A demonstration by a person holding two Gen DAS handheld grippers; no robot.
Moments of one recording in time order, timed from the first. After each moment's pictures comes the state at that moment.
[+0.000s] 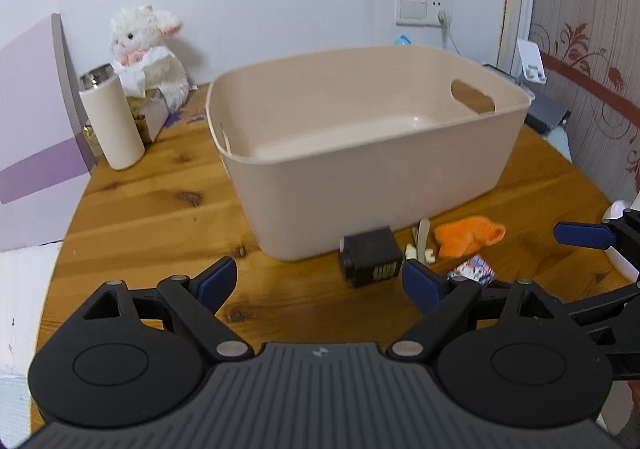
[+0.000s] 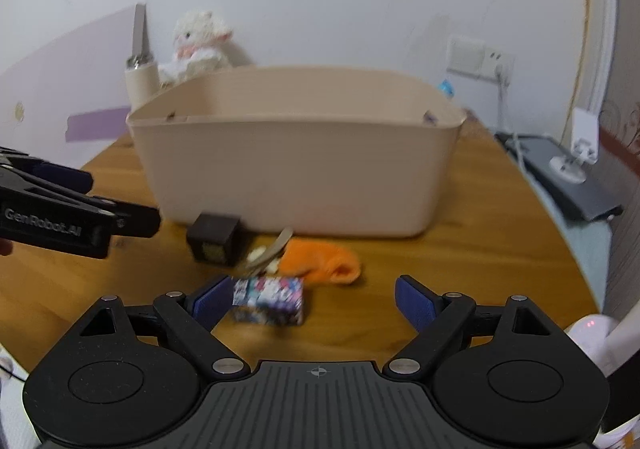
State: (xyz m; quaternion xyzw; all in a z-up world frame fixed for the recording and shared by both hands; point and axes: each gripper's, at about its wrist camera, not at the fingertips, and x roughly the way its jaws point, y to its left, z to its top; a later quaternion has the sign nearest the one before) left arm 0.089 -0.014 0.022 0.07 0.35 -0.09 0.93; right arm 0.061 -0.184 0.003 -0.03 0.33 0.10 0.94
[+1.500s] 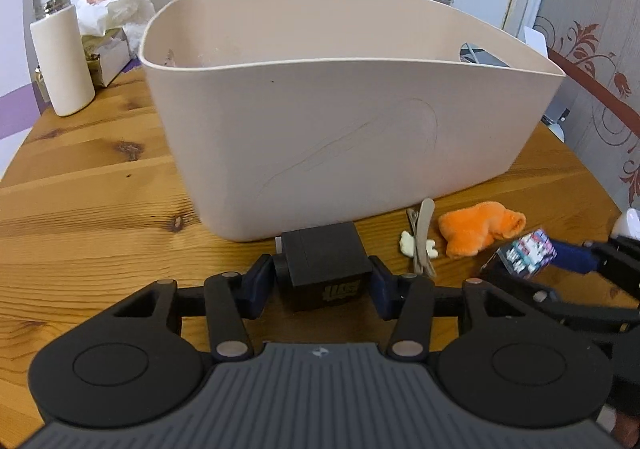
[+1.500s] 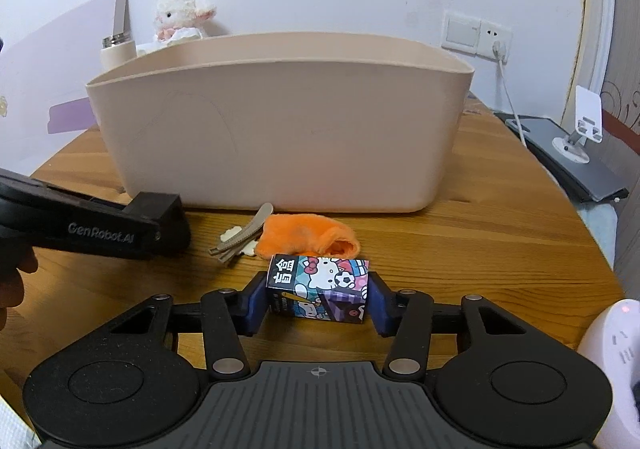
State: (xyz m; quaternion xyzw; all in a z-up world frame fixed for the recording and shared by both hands) left arm 0.134 -0.021 -0.031 0.02 0.39 -0.11 0.91; right arm 0.083 -0.180 -0.025 -0.02 0.34 0.08 0.94
